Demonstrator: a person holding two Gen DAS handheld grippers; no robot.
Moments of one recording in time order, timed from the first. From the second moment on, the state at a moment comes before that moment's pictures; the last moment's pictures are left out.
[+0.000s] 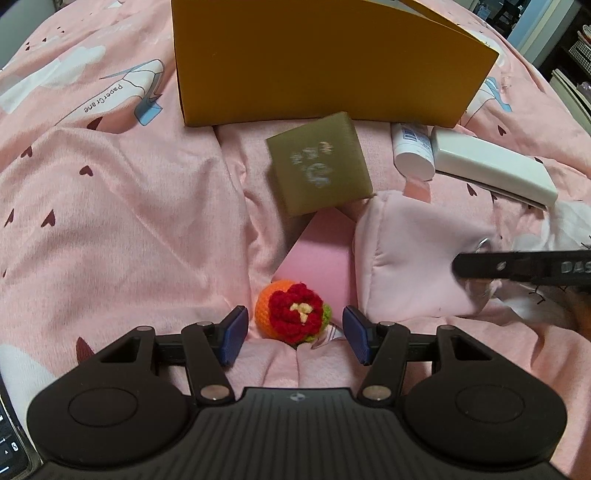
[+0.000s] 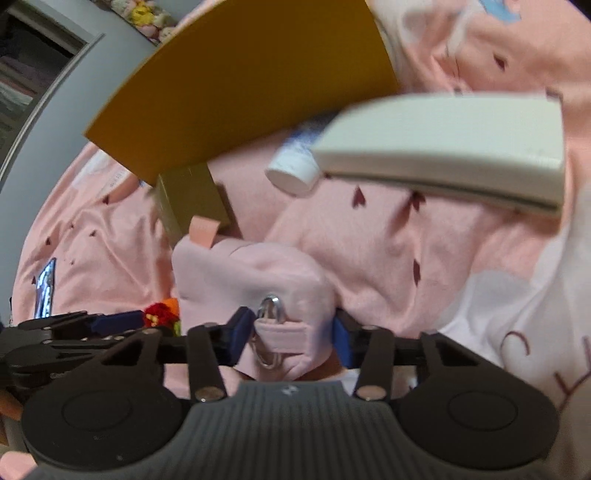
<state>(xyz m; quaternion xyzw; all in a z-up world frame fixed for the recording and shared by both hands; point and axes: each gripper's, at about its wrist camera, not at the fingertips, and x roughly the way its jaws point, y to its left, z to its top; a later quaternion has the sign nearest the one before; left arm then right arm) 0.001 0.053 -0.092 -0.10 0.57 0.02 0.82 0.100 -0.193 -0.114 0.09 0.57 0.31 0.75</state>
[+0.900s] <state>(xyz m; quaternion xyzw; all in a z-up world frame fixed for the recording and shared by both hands) 0.008 0.050 -0.105 -0.06 0.57 0.02 0.82 0.089 -0.182 -0.063 -0.12 0.41 0.28 0.86</state>
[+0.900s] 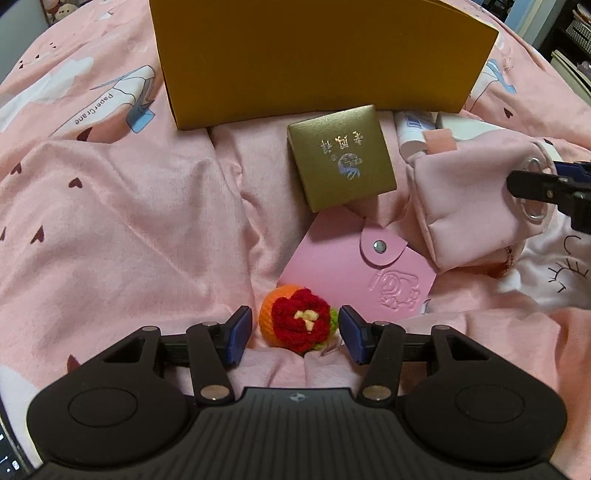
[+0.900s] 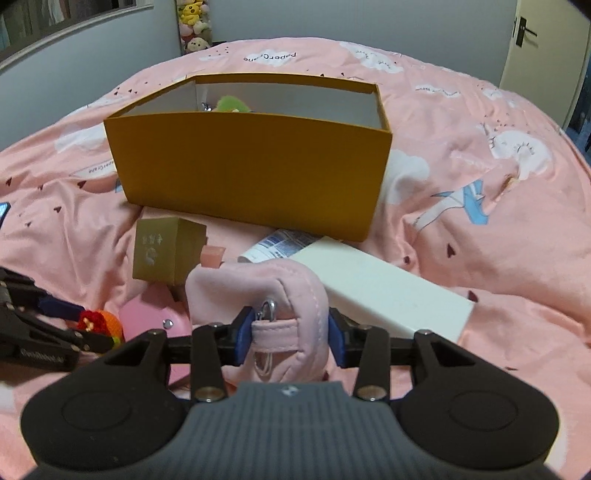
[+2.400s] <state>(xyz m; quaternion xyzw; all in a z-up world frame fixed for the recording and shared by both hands) 0.008 0.072 -0.042 -0.14 0.48 -0.01 0.87 0.103 -0.204 -0.014 -0.04 0.37 0.31 0.87</state>
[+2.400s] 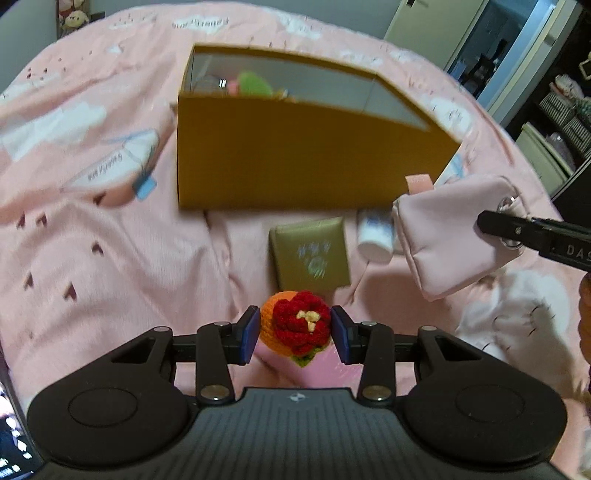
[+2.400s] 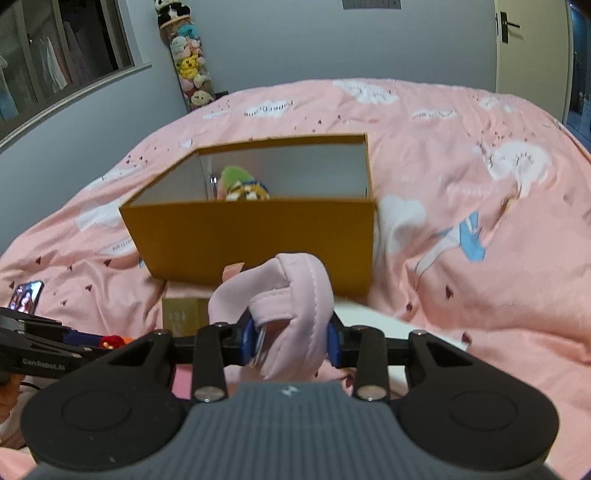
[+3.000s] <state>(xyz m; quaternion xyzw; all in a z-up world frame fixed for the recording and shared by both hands) 0.046 0.079 0.047 -0.09 0.39 -0.03 0.92 0.137 -0.194 0.063 0.01 0.31 0.35 0.88</state>
